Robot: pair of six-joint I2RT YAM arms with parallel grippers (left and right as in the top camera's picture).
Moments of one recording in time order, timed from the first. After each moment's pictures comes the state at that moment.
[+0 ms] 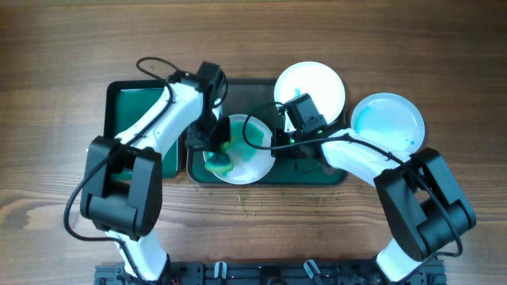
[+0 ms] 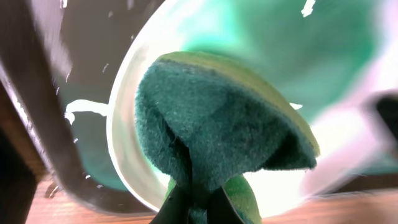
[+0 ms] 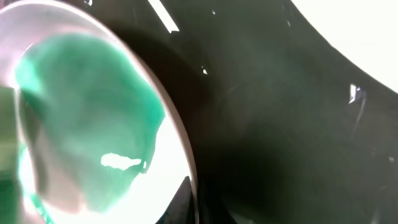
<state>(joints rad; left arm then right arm) -0.32 1.92 1.38 -1.13 0.20 -0.36 0.51 1.81 0.91 -0.23 -0.29 0.54</state>
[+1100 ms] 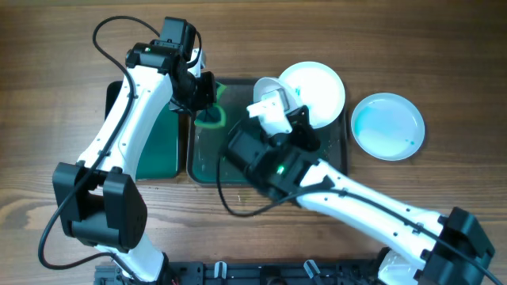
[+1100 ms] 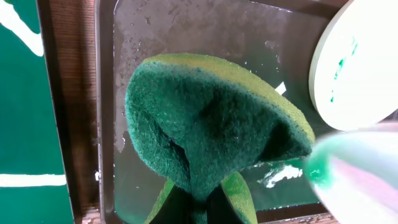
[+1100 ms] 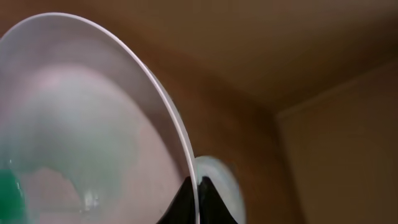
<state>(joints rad) -0.22 1.83 1.58 -1.08 0.21 -0.33 1.00 1.59 1.22 -0.80 1.26 0.33</state>
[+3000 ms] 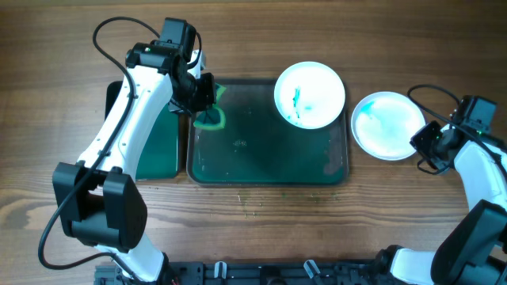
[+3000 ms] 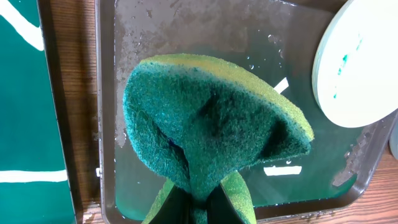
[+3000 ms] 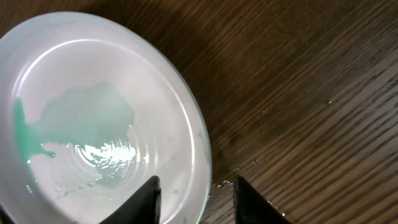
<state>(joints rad) -0.22 1.83 1.58 -1.10 0.21 -0.33 -0.44 1.52 0.87 -0.58 -0.09 0.43</state>
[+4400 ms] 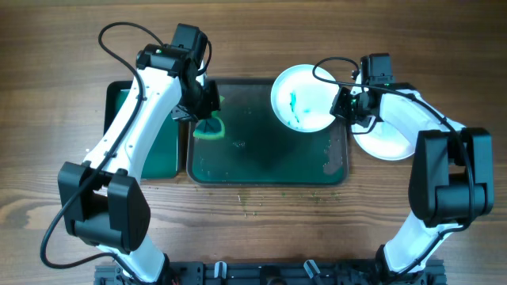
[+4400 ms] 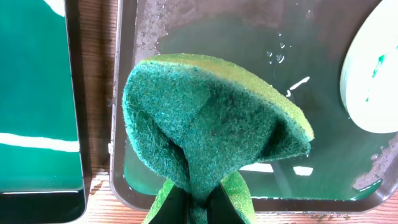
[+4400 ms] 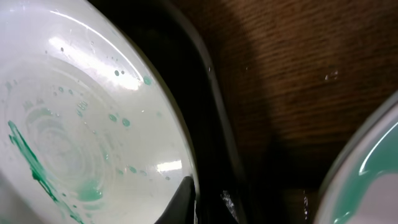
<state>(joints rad) -0.27 1.83 1.58 -1.18 0.11 -0.43 0.06 1.93 1.16 -0.47 -0.26 0.46</state>
